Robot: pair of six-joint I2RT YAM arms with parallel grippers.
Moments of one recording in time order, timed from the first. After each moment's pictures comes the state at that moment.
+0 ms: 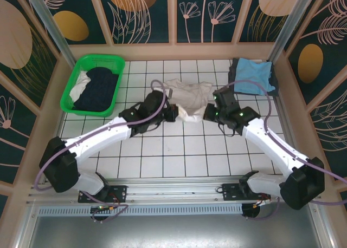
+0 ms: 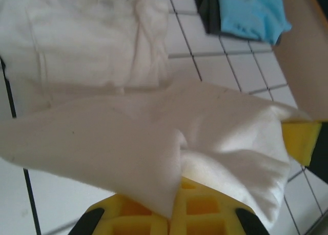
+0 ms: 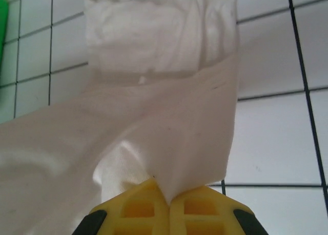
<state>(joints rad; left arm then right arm) -0.79 1.48 1.15 -0.29 -0.01 -0.67 0.51 1.22 1.02 -0.63 0.02 0.63</state>
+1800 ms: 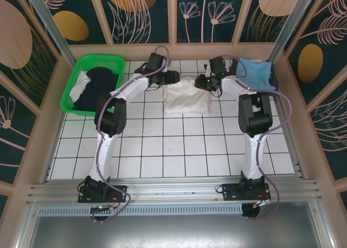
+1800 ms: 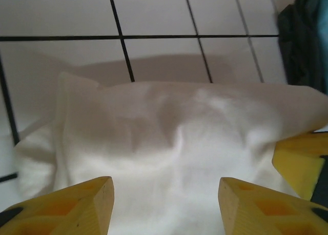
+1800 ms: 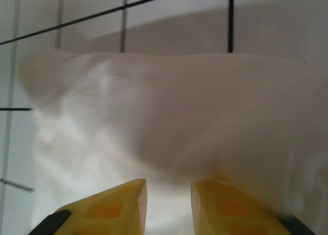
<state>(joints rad) -0.42 2.40 2.04 -0.42 0.31 -0.46 0.25 2.17 1.66 -0.39 -0.31 0.38</state>
